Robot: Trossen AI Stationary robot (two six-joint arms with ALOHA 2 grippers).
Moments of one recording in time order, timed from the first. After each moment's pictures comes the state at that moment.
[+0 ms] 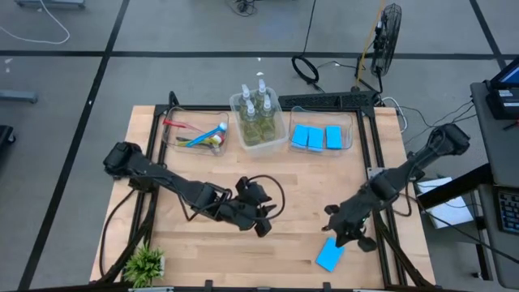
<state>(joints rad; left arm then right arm) -0.40 1.77 1.47 -0.37 -0.56 -0.66 0.58 1.10 0.77 -0.43 -0.42 0.39</state>
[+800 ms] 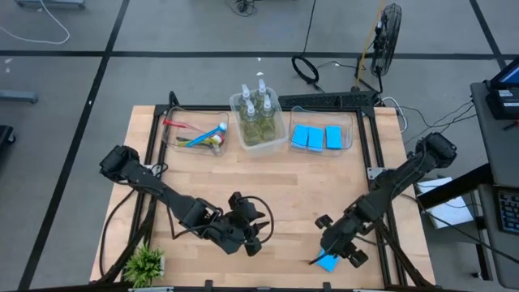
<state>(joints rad) -0.54 1.77 1.47 -0.39 -0.64 -0.73 0.68 1.42 0.93 -0.55 -0.28 0.21</state>
